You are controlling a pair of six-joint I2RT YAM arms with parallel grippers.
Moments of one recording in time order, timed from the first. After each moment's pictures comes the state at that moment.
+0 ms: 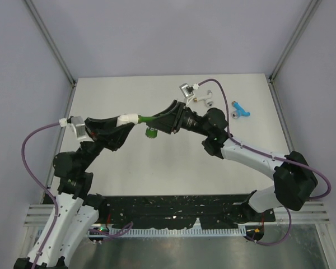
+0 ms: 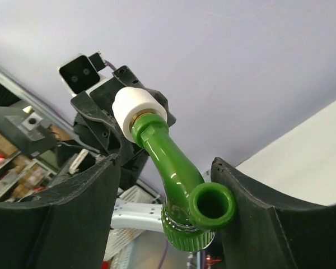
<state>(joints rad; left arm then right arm) -0.26 0.55 0.59 0.54 0.52 -0.52 0.76 1.44 0.96 0.93 -0.59 1.11</state>
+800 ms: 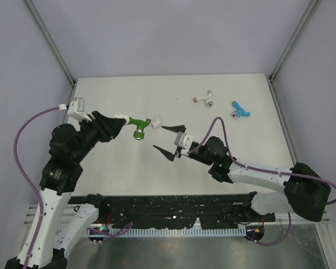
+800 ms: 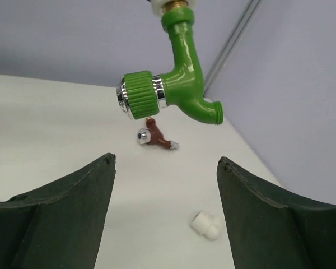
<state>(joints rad) -0.26 0.66 0.98 -0.40 0.20 -0.63 0.90 1.23 0.63 0.83 -0.26 -0.25</state>
